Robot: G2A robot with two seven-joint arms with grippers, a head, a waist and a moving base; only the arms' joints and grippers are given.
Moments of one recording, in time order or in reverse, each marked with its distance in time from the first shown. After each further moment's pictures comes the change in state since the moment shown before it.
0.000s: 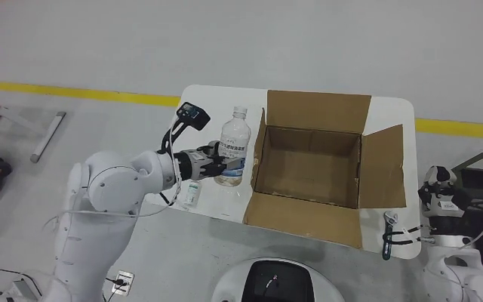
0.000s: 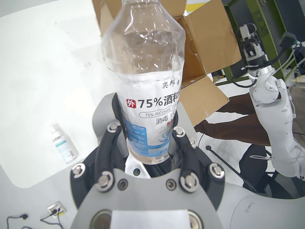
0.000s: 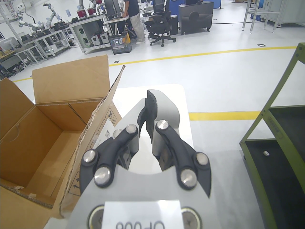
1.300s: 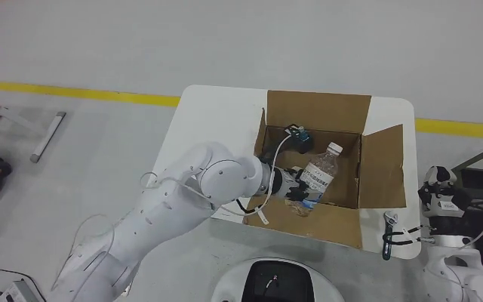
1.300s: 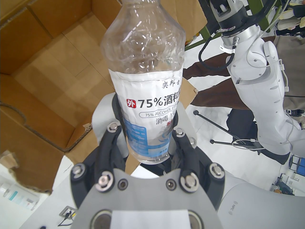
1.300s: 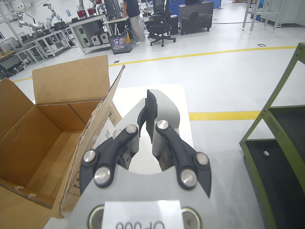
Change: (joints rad) left arm -0.479 -0.070 0.731 0.252 0.019 0.151 0.047; right arm 0.000 0.000 0.000 0.000 0.000 0.000 0.000
